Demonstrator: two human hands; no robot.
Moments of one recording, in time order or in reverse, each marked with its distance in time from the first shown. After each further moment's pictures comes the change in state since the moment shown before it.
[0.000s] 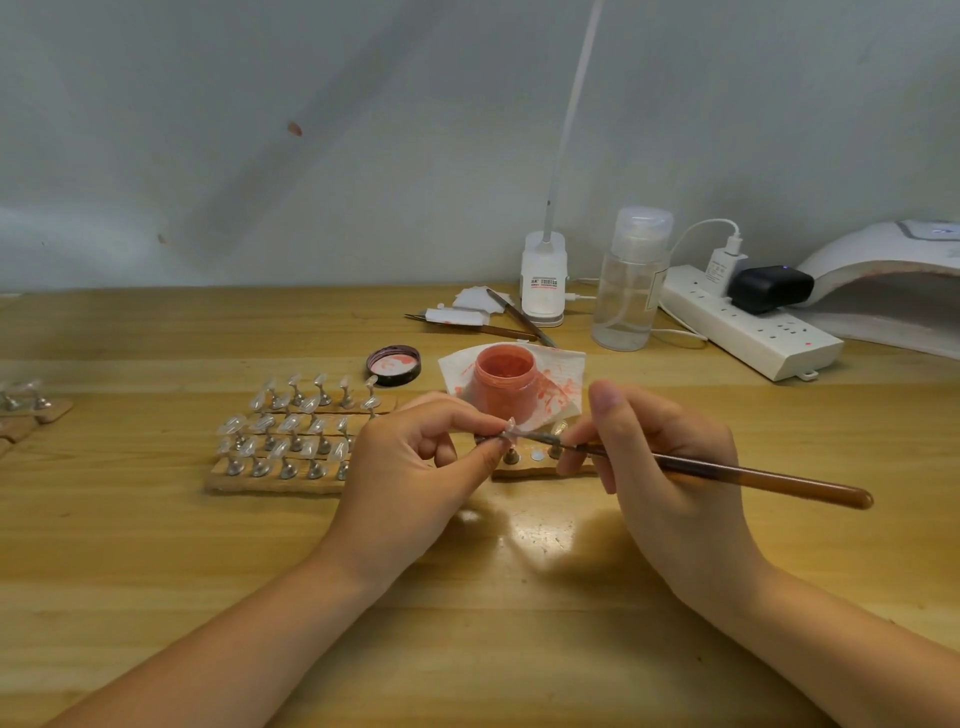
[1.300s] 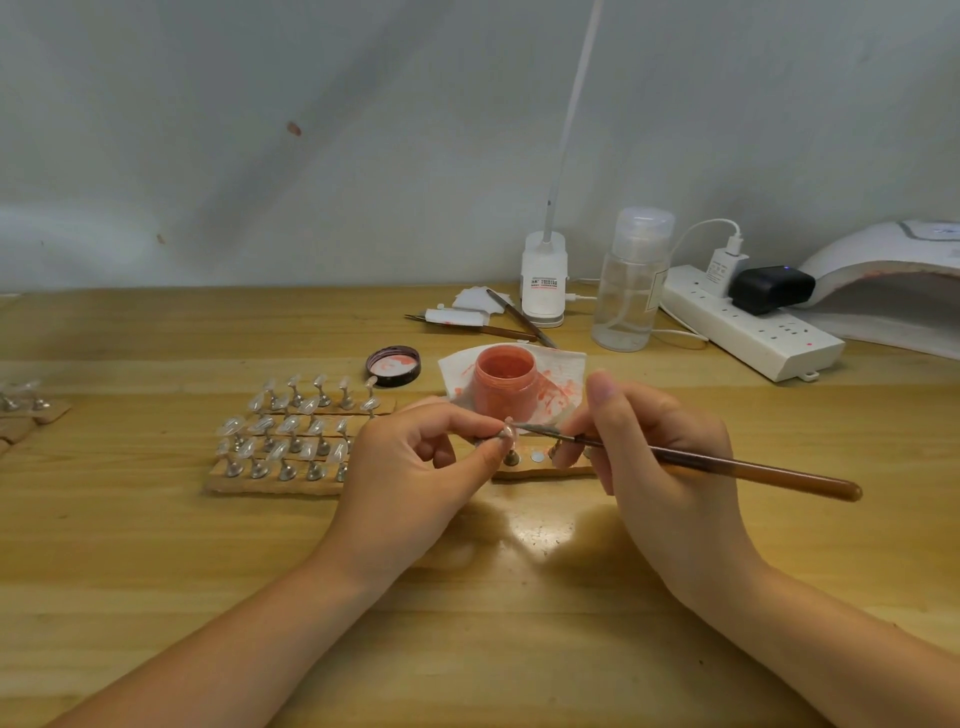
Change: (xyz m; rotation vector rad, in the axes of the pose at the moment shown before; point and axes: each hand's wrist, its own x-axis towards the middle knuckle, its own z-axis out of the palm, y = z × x) left_hand 0.000 0.005 0.001 0.048 0.030 -0.070; right_hand 0.003 -0.003 0.004 0.090 0.036 0.118
